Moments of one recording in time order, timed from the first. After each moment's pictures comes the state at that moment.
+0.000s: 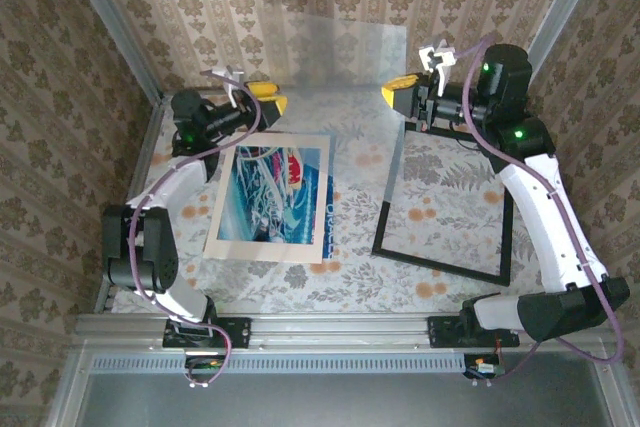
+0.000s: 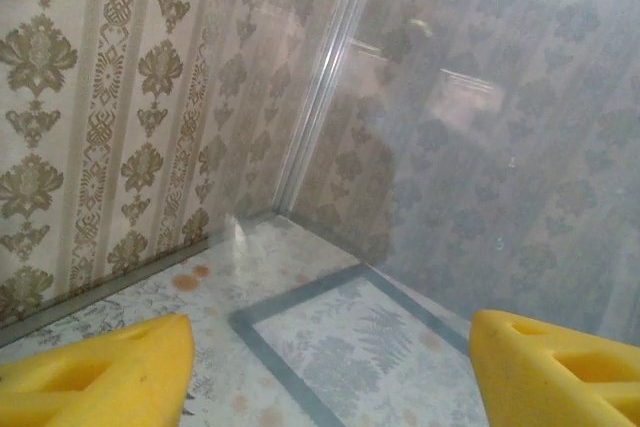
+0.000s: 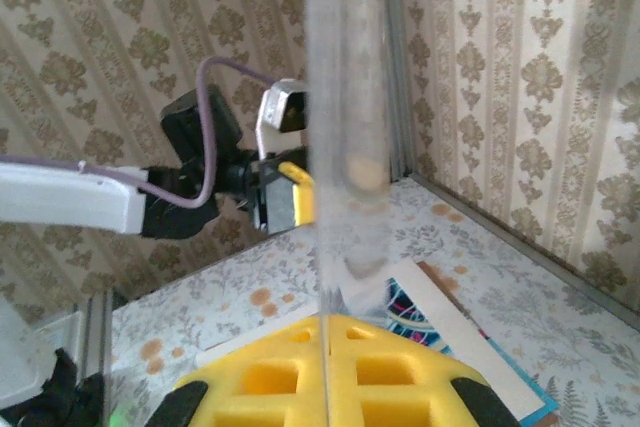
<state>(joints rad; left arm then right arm) -0.17 1.60 1.11 0.69 1.01 -0.49 0.17 1.33 1.58 -0.41 -0.90 0.02</state>
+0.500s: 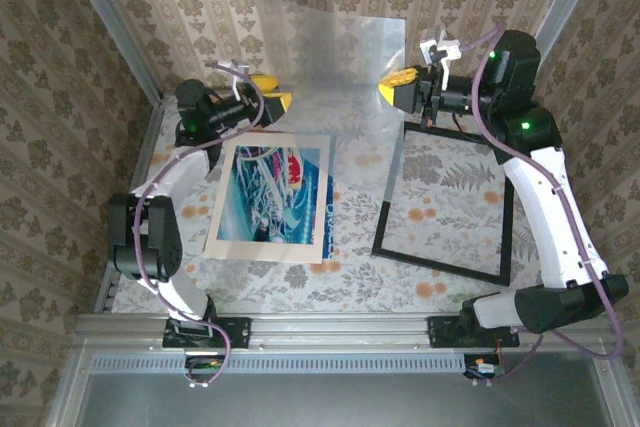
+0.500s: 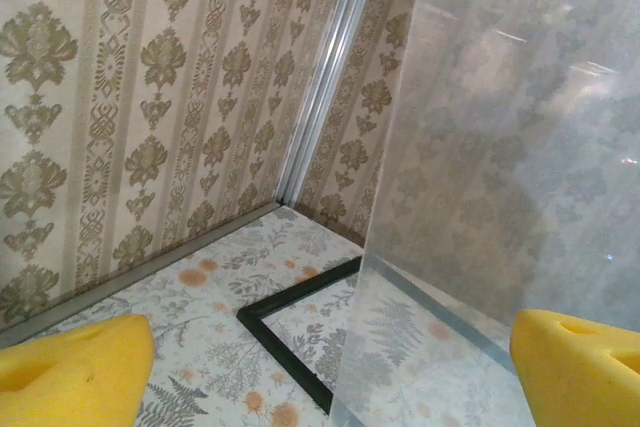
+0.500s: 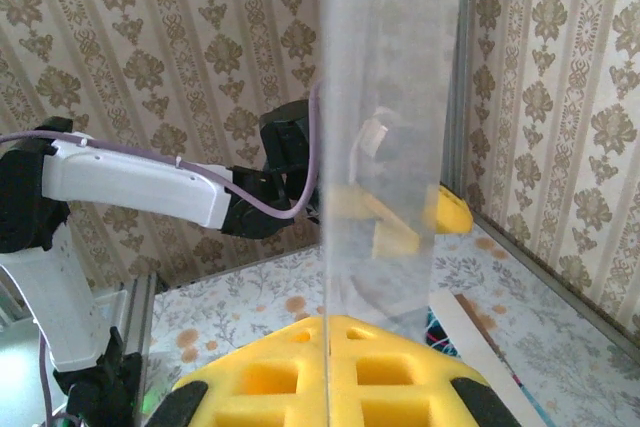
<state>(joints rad) -0.17 1.67 1.20 0.63 1.04 -0.45 0.17 1.37 1.70 -0.46 -1.02 -0.03</state>
